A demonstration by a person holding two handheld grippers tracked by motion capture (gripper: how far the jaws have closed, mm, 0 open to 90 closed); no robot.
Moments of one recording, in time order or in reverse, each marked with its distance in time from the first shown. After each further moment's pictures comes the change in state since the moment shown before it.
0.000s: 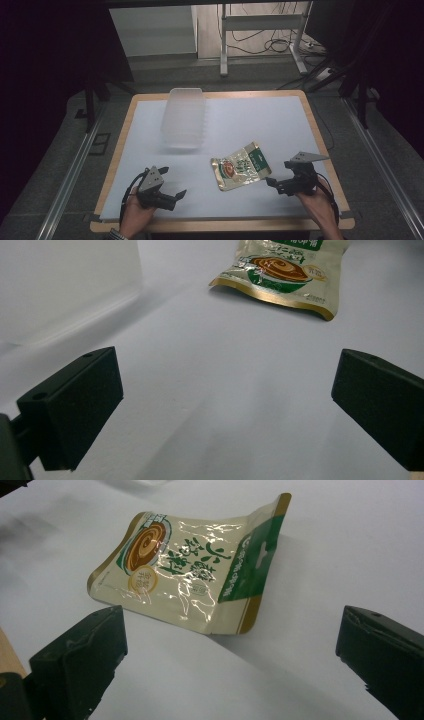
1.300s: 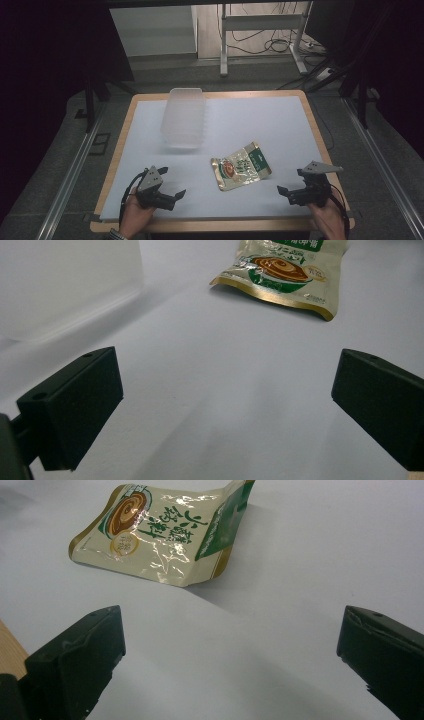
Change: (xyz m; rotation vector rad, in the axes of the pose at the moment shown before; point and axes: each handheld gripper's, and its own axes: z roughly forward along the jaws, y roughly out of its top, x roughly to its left) left arm 0.002 -0.001 -0.001 0.000 -0.004 -0.013; right arm -0.002 -0.026 -0.029 0.015 -0.079 -0.023
